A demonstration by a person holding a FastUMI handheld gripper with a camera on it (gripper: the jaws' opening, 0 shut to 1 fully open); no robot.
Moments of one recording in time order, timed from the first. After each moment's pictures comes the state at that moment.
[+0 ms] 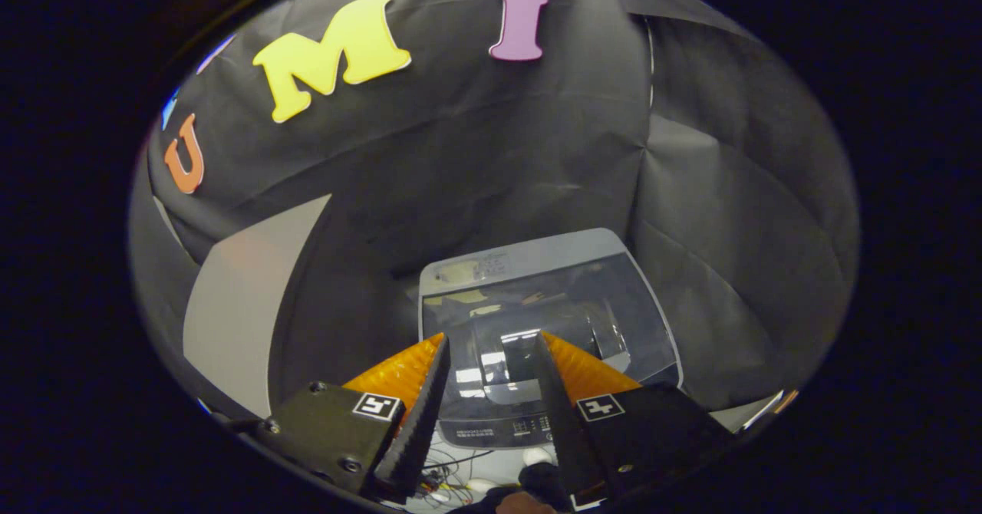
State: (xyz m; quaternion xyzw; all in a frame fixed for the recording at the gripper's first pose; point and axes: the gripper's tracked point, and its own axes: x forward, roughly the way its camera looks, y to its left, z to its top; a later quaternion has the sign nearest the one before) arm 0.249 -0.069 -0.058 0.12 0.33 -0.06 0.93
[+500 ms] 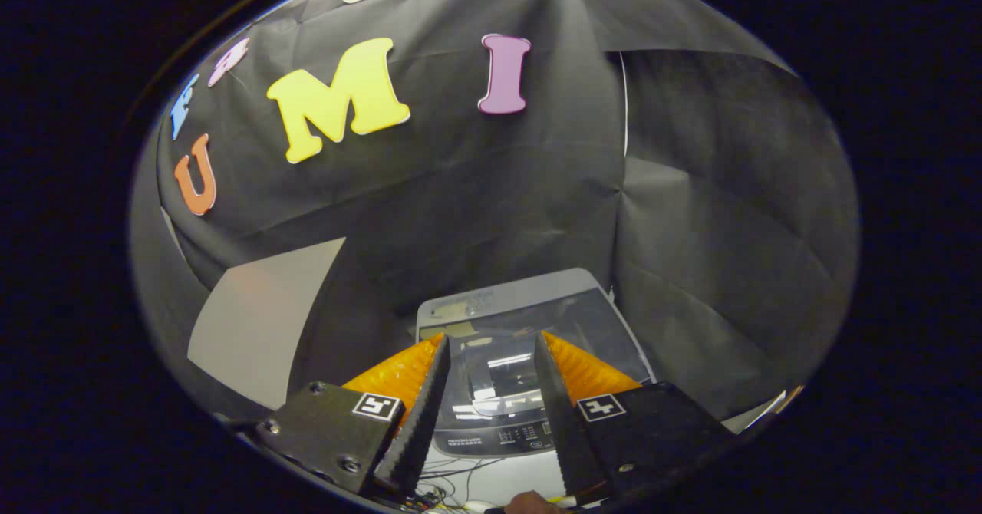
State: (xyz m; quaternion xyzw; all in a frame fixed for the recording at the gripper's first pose) arm 0.209 -0.093 -0.009 0.11 0.23 -0.08 0.96
